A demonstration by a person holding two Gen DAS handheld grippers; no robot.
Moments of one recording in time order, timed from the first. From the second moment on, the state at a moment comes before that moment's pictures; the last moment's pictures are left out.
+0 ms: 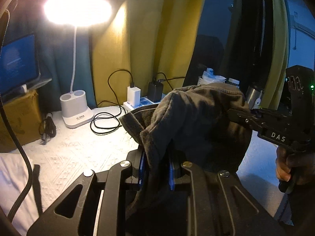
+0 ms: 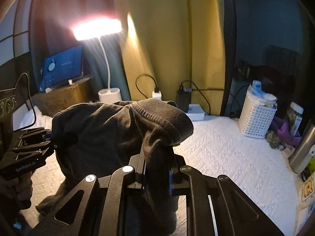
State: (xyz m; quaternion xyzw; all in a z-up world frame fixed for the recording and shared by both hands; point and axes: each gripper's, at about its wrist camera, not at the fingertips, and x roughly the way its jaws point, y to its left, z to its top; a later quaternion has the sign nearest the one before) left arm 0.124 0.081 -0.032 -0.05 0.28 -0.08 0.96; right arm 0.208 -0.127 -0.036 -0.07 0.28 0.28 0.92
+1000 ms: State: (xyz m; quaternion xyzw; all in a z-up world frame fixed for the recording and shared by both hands) left arm 0.004 0.077 0.055 -0.04 0.18 -0.01 0.98; right arm 0.058 -0.141 0.070 -0.08 0.12 0.32 0.94
